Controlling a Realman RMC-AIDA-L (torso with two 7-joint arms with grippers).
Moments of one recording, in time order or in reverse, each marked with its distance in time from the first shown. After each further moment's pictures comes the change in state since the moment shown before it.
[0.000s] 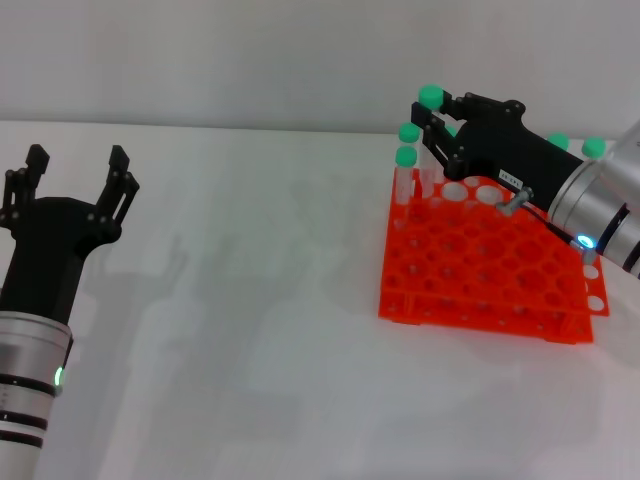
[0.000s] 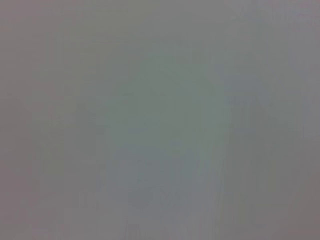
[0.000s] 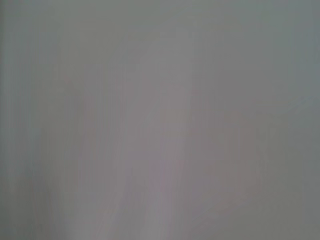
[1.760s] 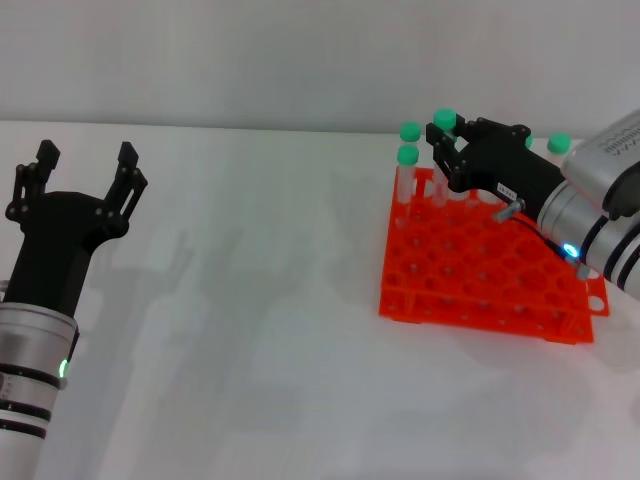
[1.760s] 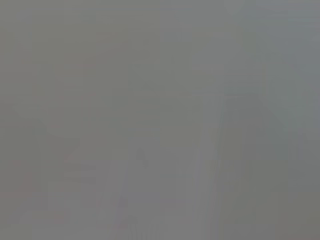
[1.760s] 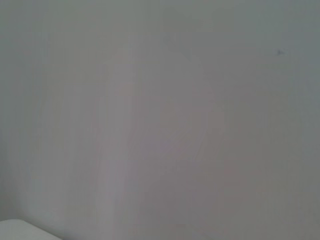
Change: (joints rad) left arm -0.027 0.003 0.013 -0.020 -0.006 -0.016 -0.027; right arm 0.021 0.000 0.164 0.095 -0.010 -0.193 -0.109
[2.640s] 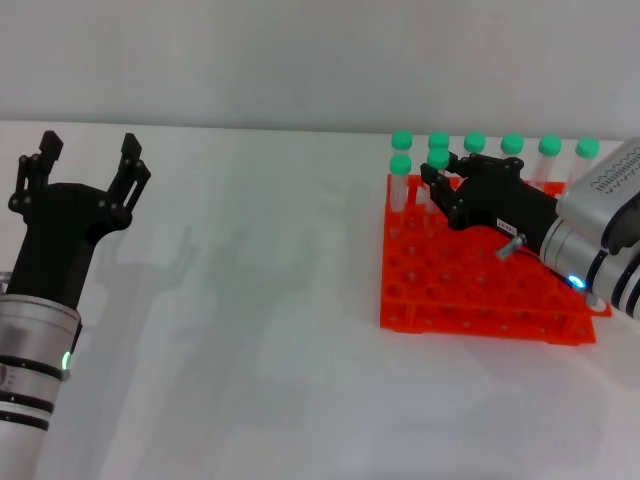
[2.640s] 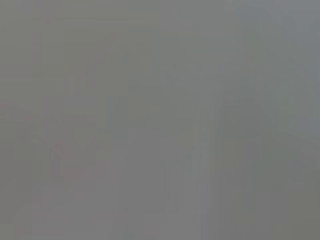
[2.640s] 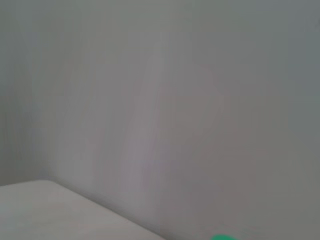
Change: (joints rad) left arm -0.014 0.002 -0.001 0.000 0.000 0.004 0.000; right arm -0.039 0.000 -0.002 -0.016 -0.127 -0.007 0.008
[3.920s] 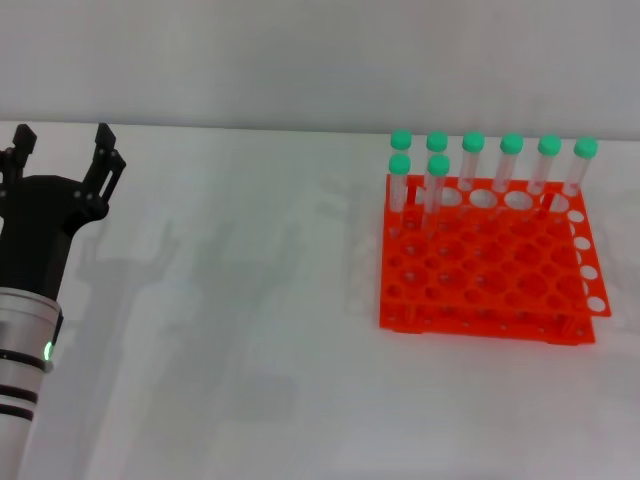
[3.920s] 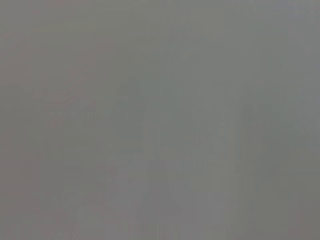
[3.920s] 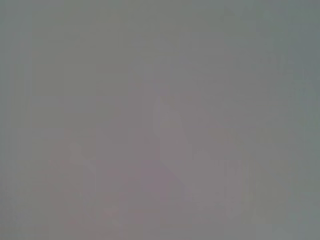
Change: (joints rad) left arm -0.010 0.001 -0.043 -0.025 -0.006 0.008 -0.012; right arm -0.417 -0.012 0.147 -0.171 0.328 0.295 0.122
